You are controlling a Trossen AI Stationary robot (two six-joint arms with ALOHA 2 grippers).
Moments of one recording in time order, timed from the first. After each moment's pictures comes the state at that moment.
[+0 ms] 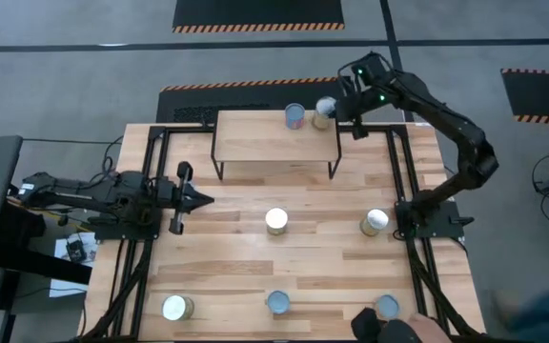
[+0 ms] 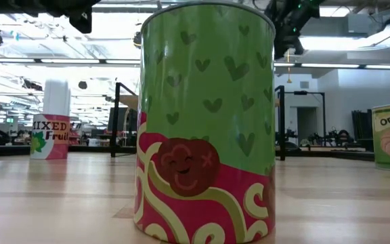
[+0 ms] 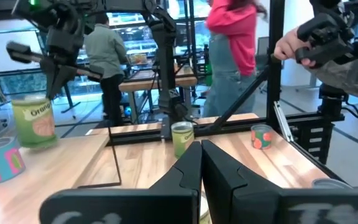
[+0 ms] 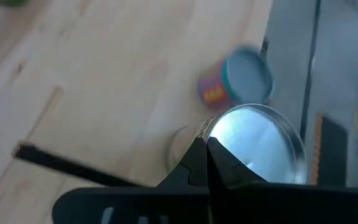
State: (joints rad) left arm -0.07 0.48 0.37 0.16 -0.02 0.08; right arm -0.83 1.50 1.53 -0.93 -0.37 -1.19
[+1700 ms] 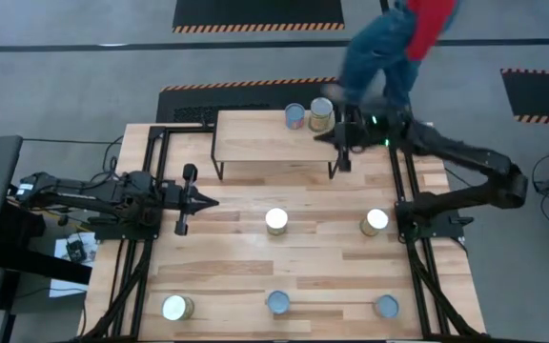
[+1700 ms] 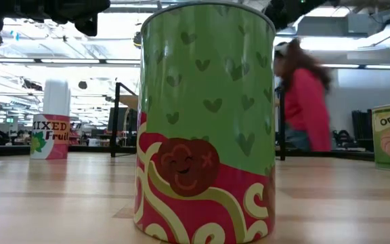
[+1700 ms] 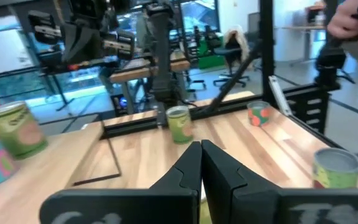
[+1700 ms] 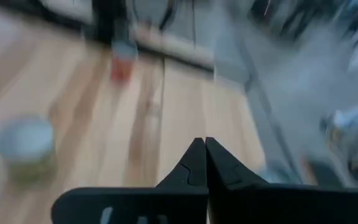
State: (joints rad) left arm -0.05 0.54 0.37 0.15 0.05 0.17; right arm -0.45 1.12 1.04 -0.25 -0.22 -0.51
